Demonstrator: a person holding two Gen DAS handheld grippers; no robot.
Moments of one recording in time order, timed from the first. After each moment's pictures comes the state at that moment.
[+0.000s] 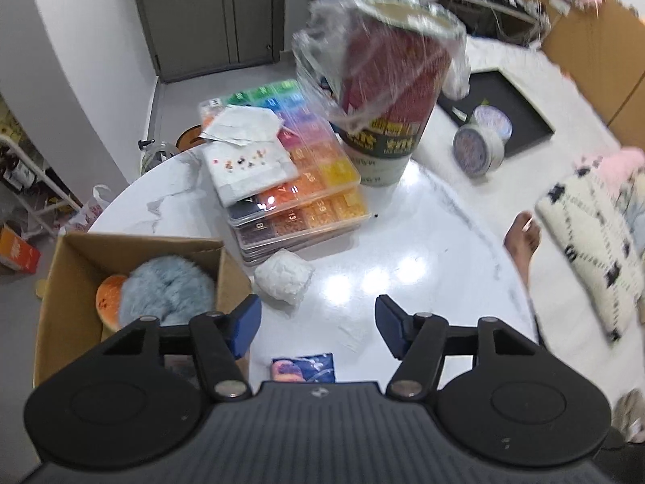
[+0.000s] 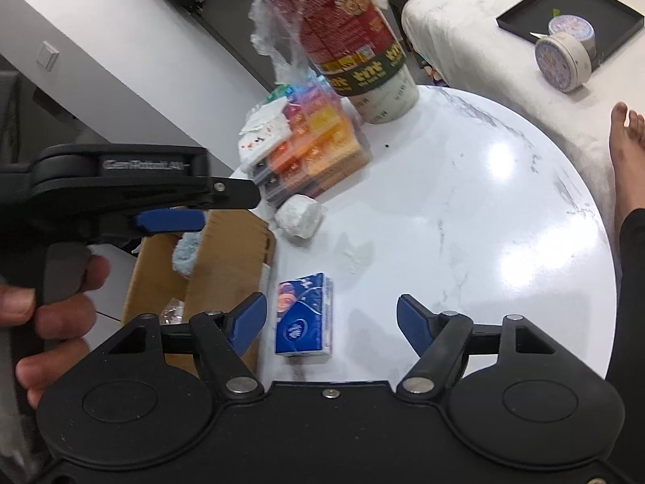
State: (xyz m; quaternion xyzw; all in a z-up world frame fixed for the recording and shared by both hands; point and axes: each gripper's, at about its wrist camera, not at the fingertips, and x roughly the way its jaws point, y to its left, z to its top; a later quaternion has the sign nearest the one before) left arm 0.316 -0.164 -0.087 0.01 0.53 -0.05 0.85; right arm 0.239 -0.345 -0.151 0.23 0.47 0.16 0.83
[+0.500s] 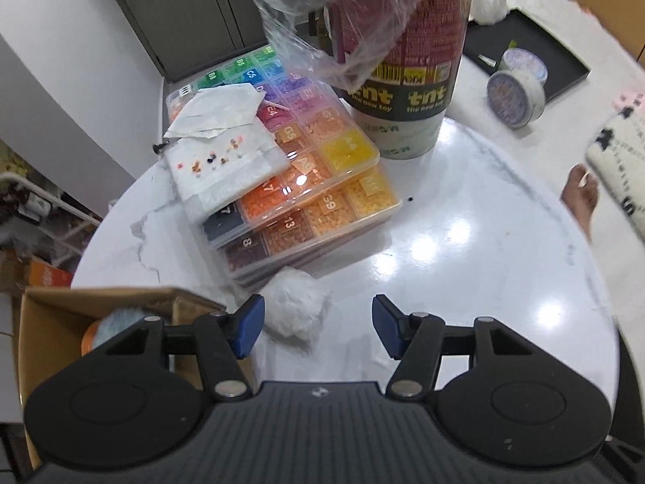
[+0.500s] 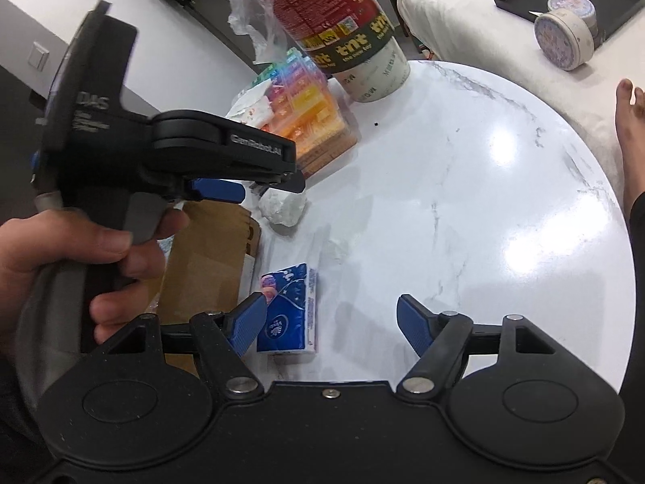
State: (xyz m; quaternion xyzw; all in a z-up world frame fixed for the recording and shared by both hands) left arm 0.366 -0.197 -0.150 0.11 0.55 -0.02 0.82; right arm 0.246 -0.349 -0.177 0.25 0.48 0.16 0.82
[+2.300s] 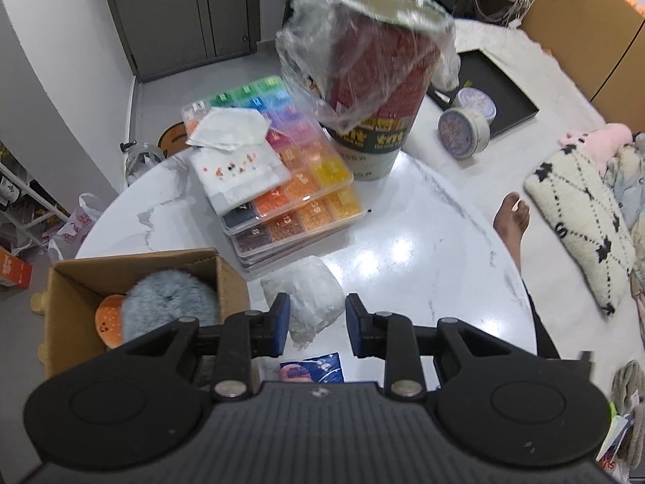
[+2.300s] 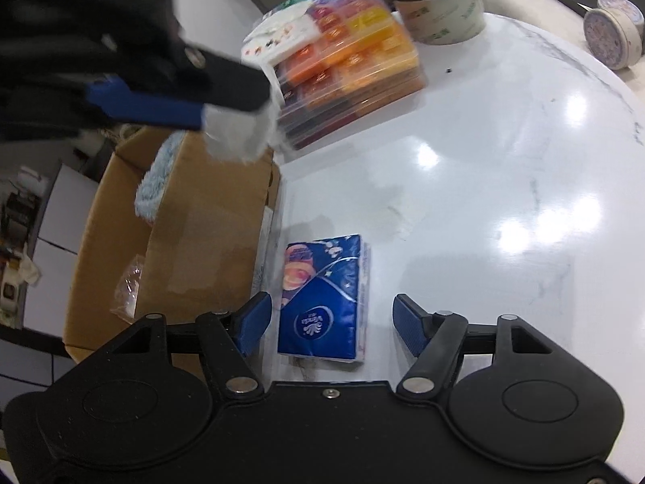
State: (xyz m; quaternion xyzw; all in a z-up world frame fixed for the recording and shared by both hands) left arm 0.323 -0.151 -0.073 0.01 0.54 -0.09 0.84; right arm 0.274 -0.260 -0.201 0.16 0.54 0.19 0.80
